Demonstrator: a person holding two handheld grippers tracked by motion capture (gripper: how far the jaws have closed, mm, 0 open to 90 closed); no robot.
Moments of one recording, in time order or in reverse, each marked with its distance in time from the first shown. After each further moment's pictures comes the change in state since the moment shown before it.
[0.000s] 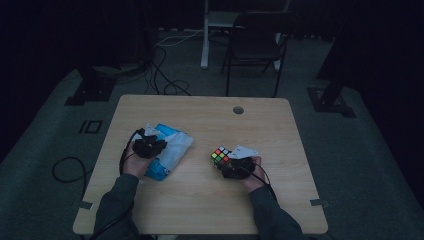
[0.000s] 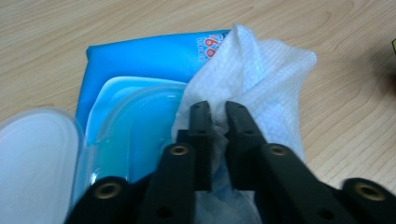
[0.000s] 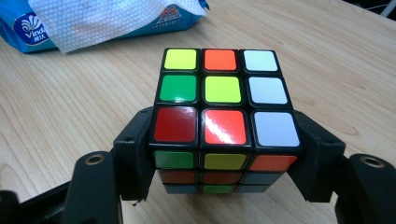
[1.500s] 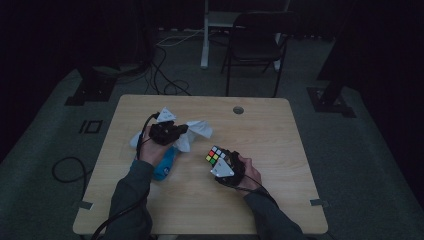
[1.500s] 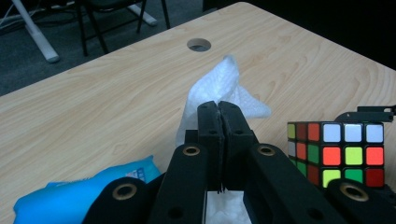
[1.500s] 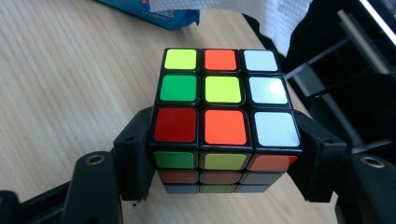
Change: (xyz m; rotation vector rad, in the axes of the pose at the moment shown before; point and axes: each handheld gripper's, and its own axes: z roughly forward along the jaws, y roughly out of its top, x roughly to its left) left arm -0.041 0.071 -0.015 -0.186 -0.159 0.077; right arm 0.052 0.012 0.001 0.025 -0.322 -0.524
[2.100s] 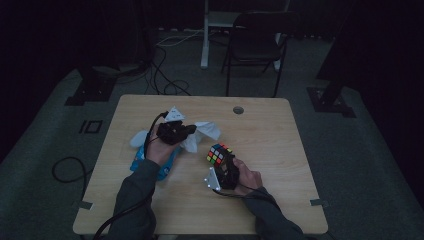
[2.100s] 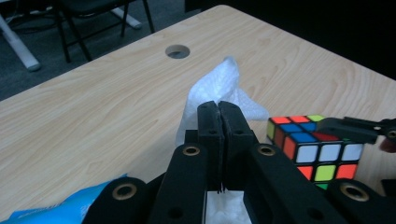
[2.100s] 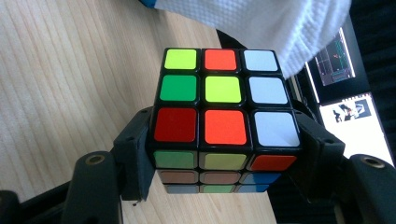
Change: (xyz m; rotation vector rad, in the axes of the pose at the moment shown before) left arm -0.017 0.013 0.009 -0.001 -0.057 0.036; right arm 0.024 0.004 0.002 0.039 -0.219 -0.300
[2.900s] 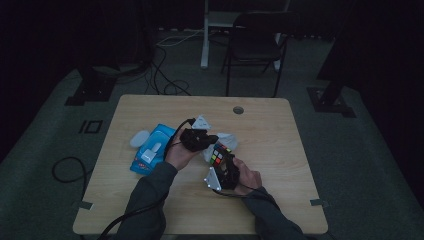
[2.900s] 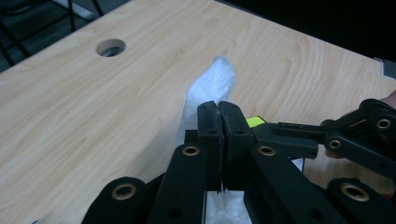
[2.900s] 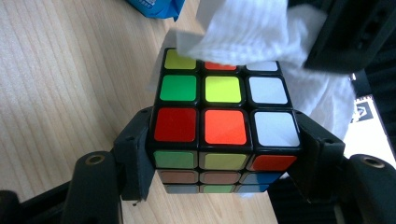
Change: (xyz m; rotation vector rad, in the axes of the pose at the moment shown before) left arm -0.049 0.011 0.046 0.092 -0.137 0.113; right arm -0.002 0.001 -0.002 -0.024 0.004 0.015
